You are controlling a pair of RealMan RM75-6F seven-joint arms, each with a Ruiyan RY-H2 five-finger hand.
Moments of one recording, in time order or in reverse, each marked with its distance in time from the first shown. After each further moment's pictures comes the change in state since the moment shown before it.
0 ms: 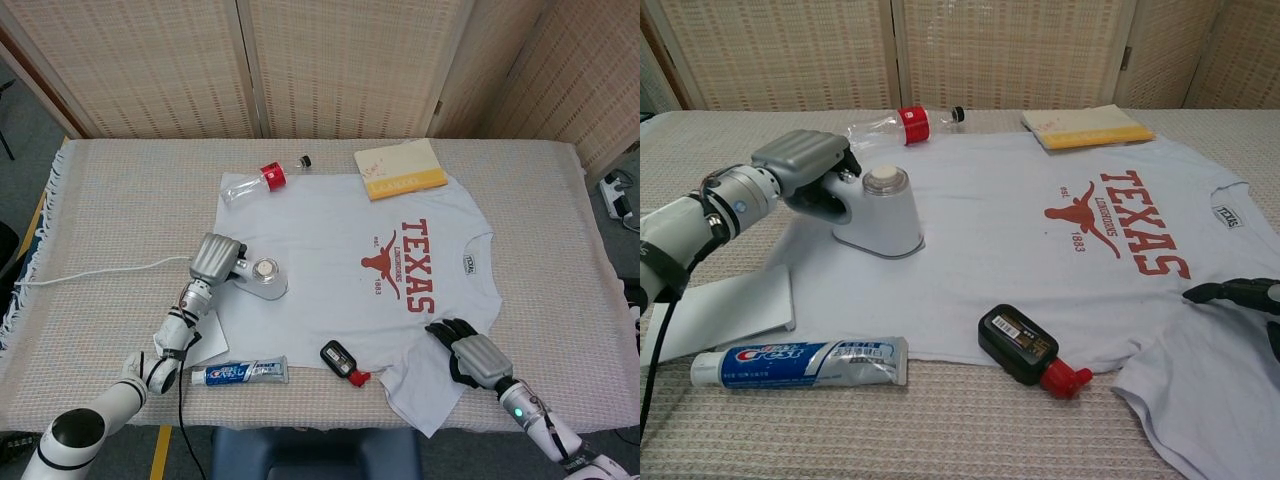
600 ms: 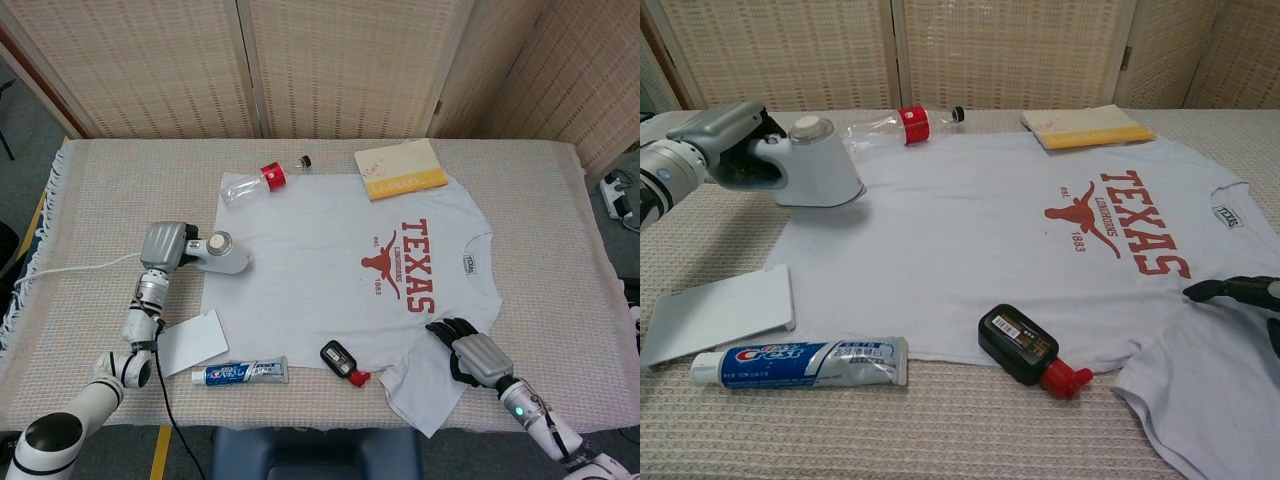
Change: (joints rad) left arm 0.061 0.077 -0.069 -0.008 -0.083 0.041 -0.167; right arm 0.008 0.004 -0.007 0.002 -0.002 0.009 0.018
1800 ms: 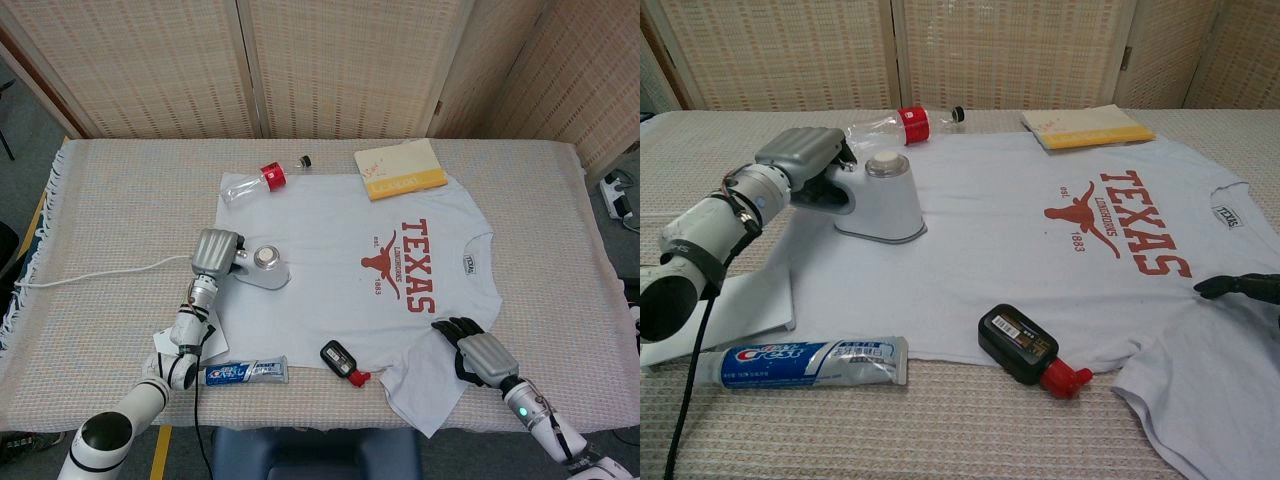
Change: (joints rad) left arm -0.114 -0.205 -0.034 0.163 -0.044 -0.080 0.212; right arm -0.011 0.009 0.003 -0.014 0.033 0.011 -0.018
